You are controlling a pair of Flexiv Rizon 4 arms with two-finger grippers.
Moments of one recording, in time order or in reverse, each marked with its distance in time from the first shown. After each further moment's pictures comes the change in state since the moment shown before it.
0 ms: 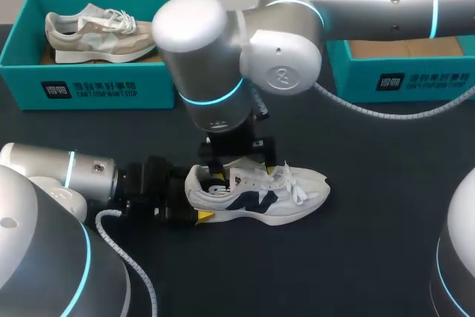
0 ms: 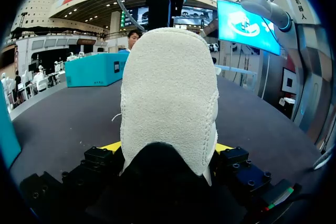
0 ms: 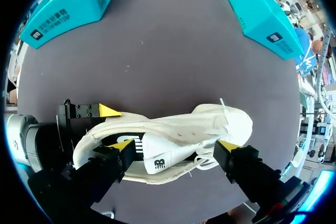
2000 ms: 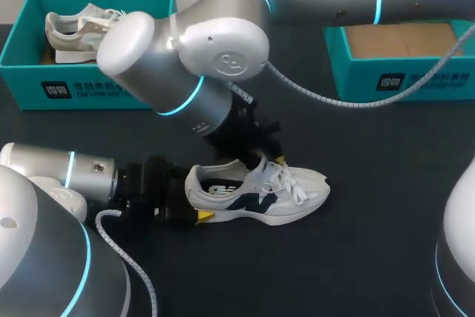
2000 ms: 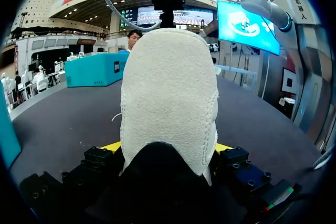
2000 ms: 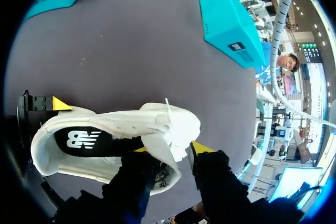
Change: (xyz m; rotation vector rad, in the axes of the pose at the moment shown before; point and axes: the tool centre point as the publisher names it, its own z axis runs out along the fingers) left arm 0.000 0.000 0.000 0.000 0.000 0.000; right arm -0.061 0.000 -0.016 0.017 -0.388 -0.056
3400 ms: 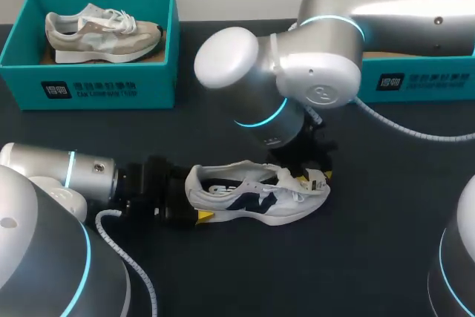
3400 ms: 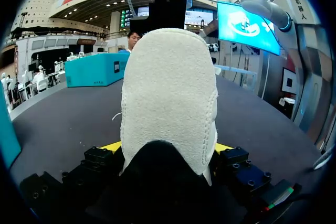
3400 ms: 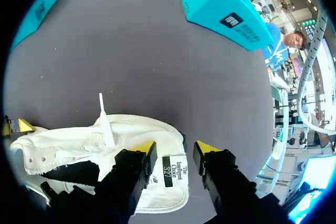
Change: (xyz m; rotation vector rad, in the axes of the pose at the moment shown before) left arm 0.000 0.000 0.000 0.000 0.000 0.000; right arm -0.042 0.002 0.095 -0.019 0.127 0.149
